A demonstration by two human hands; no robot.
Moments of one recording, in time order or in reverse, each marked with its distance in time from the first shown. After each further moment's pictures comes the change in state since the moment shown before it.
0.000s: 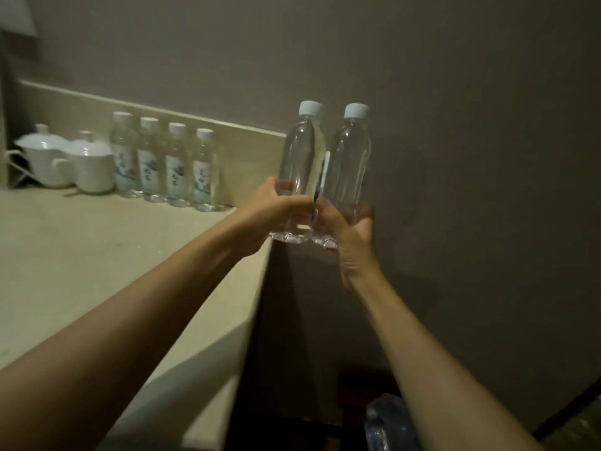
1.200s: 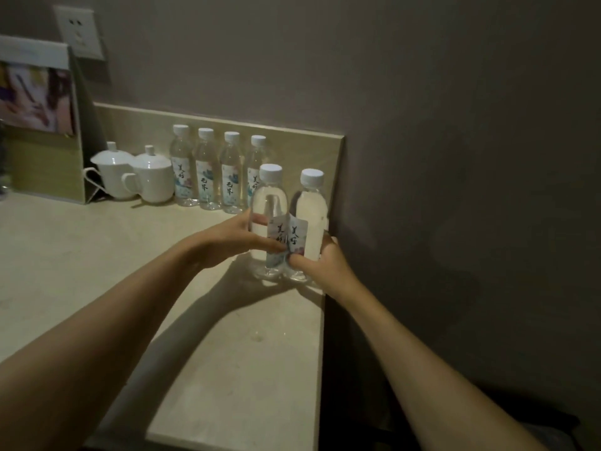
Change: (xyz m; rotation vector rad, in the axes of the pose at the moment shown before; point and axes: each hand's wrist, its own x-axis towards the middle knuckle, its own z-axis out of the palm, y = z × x) left_hand -0.012 -0.043 -0.149 0.373 -0.168 -0.136; right_hand -0.004 0.079 0.082 -0.550 -0.381 0.159
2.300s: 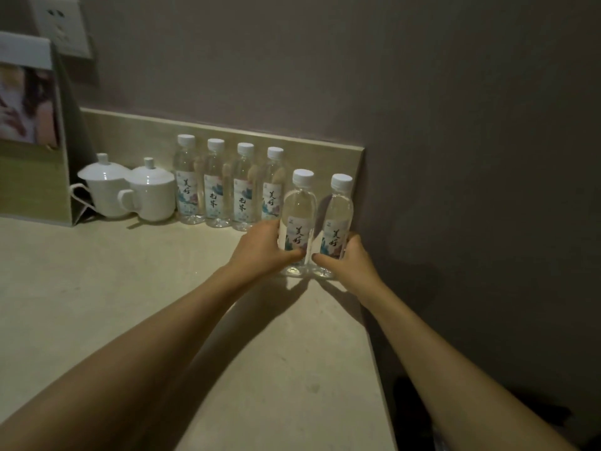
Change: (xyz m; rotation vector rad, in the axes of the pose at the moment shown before) left_hand 0.052 -0.037 -0.024 0.478 0.395 0.169; right_hand 0.061 0.003 0.022 -0.121 0.261 0.209
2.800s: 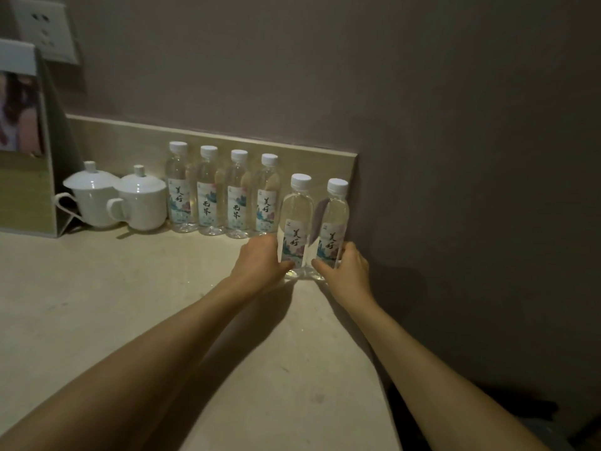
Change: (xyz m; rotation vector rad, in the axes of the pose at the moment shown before) left_hand 0.003 -0.011 0.014 0.133 0.038 -0.067; right_hand -0.008 -0.003 0.015 -0.180 0.210 0.020
